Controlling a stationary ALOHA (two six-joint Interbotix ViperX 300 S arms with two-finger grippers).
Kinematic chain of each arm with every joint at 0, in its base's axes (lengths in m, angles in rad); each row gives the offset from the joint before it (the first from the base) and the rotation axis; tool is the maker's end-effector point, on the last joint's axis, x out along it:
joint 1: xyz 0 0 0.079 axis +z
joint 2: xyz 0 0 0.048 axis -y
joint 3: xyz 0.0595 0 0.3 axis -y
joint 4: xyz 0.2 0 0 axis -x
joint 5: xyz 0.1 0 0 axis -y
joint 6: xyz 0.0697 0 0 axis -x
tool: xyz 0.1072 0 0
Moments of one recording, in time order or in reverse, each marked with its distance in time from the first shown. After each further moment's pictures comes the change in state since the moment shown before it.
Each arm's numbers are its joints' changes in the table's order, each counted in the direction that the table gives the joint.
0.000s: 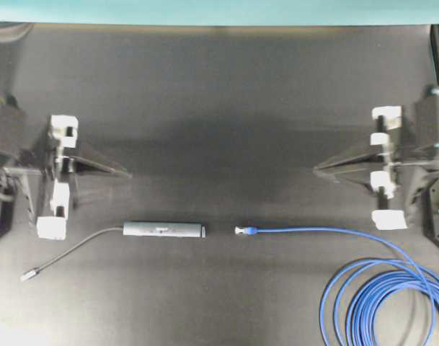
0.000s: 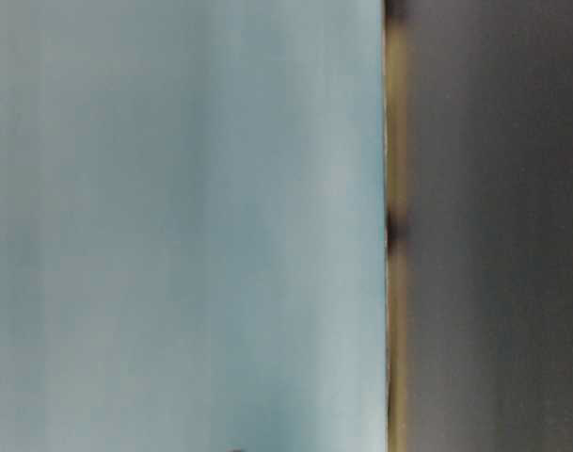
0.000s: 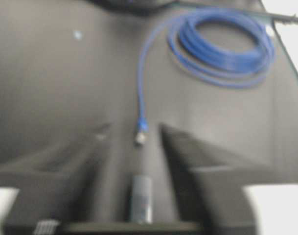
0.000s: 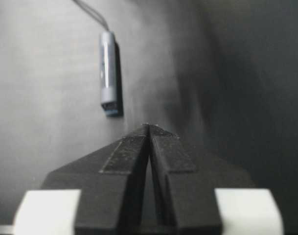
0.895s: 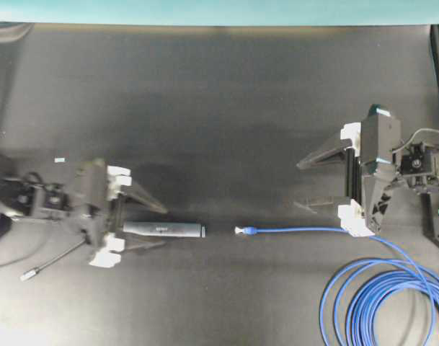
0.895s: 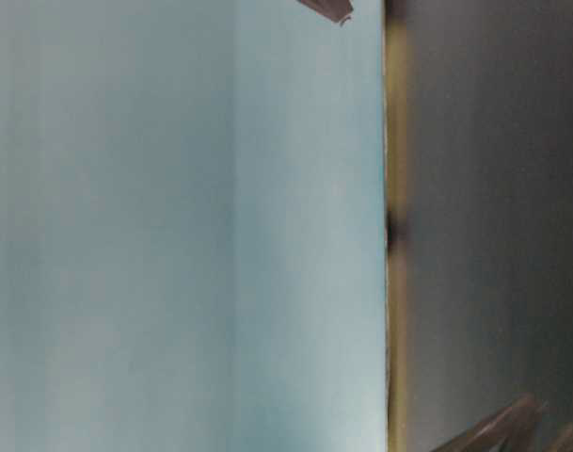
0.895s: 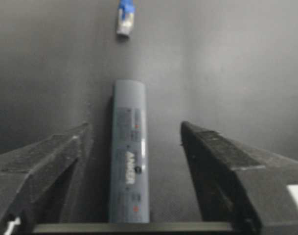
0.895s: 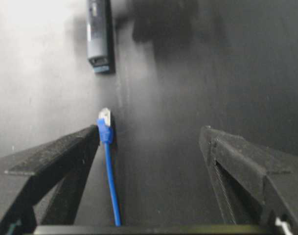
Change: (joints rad) left arm -0.052 -0.707 0.061 -0.002 0.457 0.002; right arm 0.011 -0.192 0.003 0.000 0.064 0.000
